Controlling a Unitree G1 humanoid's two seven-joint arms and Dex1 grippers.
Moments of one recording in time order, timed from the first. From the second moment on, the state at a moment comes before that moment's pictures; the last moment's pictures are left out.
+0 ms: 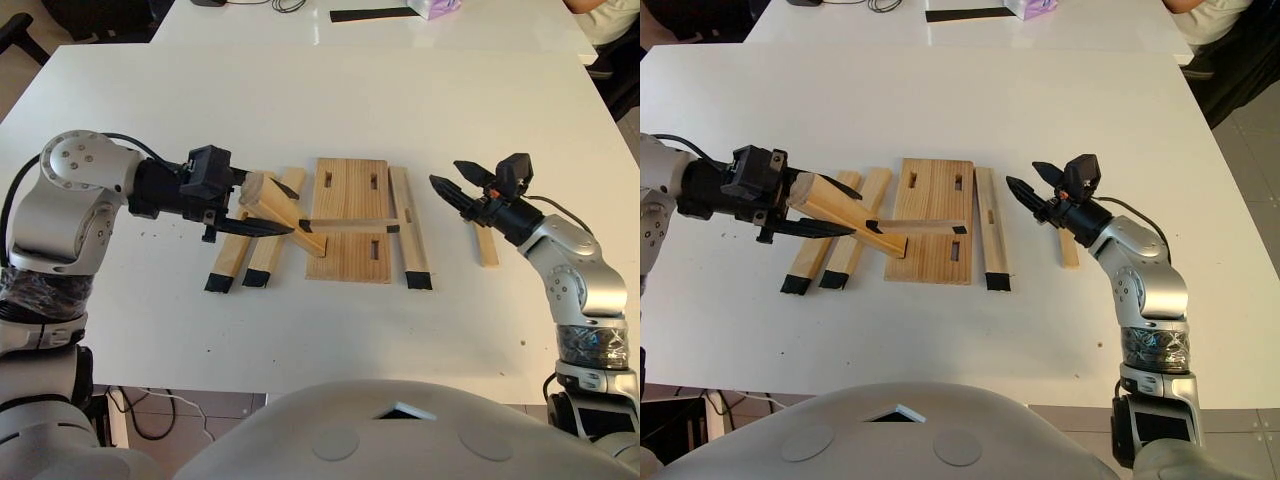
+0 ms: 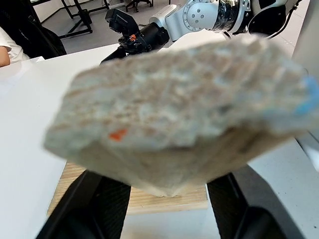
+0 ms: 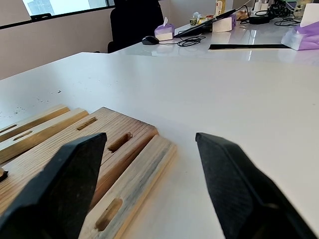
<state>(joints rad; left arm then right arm) -0.34 0.91 -0.09 -0.16 -0.57 0.31 -1.44 -0.06 -0.44 -0.12 -0.12 0.46 0.42 0.66</state>
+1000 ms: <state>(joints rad) 0.03 0.76 0.19 -0.06 -0.37 0.49 -0.83 -0.06 -0.46 -0.21 -0.05 0.45 0.36 0.61</state>
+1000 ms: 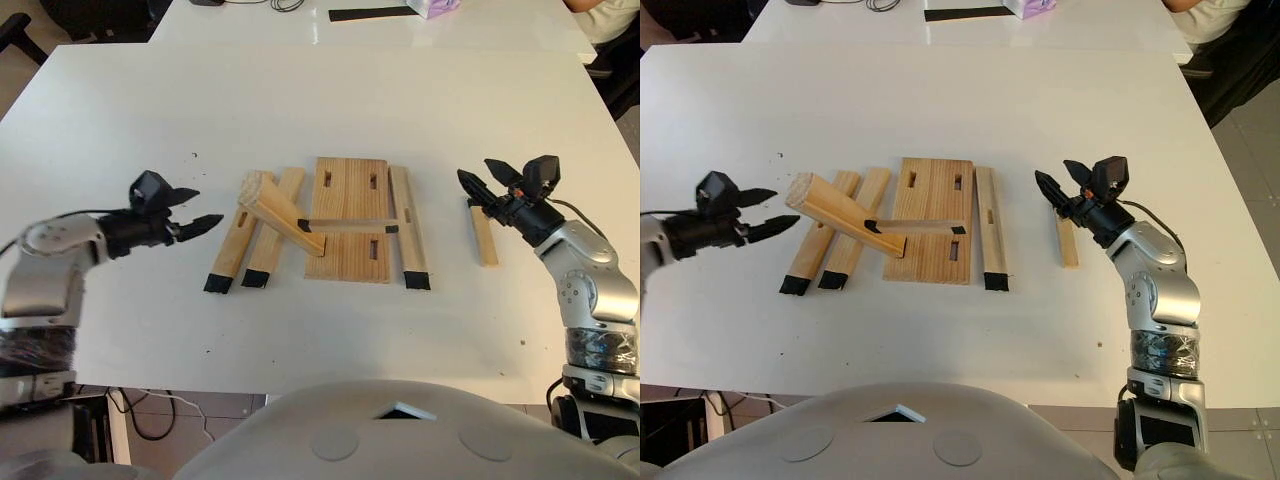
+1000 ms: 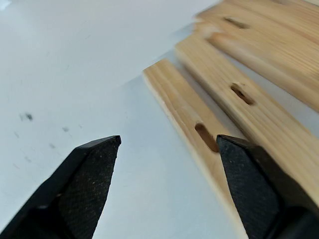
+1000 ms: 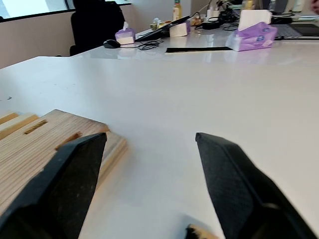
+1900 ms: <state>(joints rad) 0.28 0.65 0.20 -0.34 -0.39 0.70 -0.63 -0.03 -0.47 -0.23 -0.09 0.45 0.38 0.59</state>
